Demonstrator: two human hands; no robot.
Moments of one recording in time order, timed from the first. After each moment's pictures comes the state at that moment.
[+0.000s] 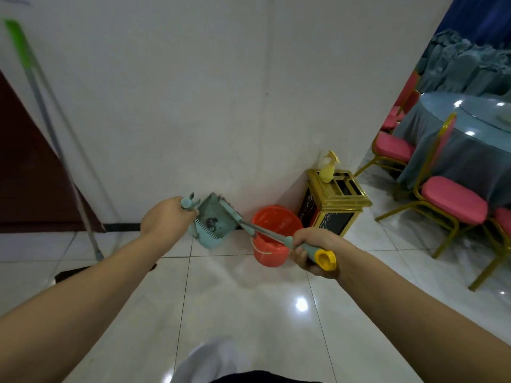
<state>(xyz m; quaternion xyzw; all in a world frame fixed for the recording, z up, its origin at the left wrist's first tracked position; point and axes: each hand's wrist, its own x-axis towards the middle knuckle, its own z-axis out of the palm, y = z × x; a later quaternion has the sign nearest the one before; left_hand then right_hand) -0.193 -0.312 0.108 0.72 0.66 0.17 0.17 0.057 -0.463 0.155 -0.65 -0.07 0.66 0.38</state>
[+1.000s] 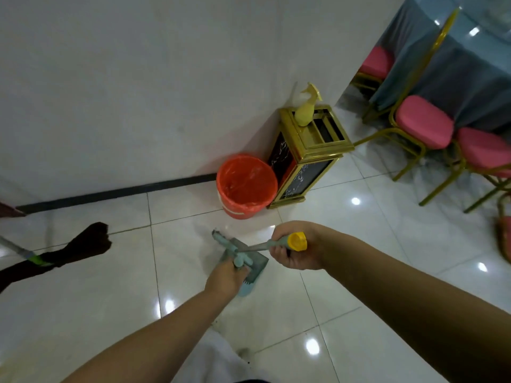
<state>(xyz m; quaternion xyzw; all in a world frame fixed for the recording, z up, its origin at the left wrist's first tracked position) -0.023 -0.295 -0.056 0.60 0.54 -0.06 0.59 0.138 -0.318 0.079 -0.63 0.14 0.69 0.32</state>
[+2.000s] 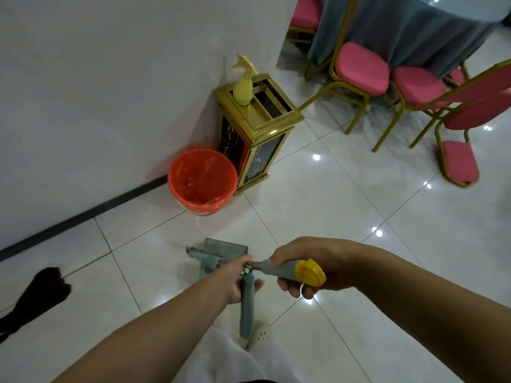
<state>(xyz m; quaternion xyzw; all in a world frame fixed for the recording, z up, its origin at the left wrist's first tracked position) 0.080 -0.275 -0.079 0.12 0.57 -0.21 0.79 0.189 -0.356 0.113 -0.63 -0.05 0.74 0.23</state>
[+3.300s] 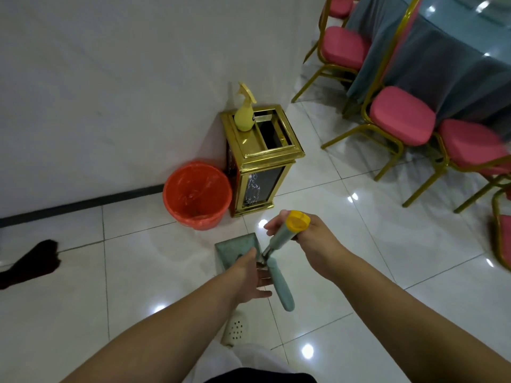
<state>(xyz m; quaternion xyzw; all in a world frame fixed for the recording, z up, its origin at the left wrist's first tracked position) 0.301 -0.368 -0.040 0.19 0.54 -0.11 0.81 0.418 -0.406 0.058 -0.73 -0.25 0.50 0.39</state>
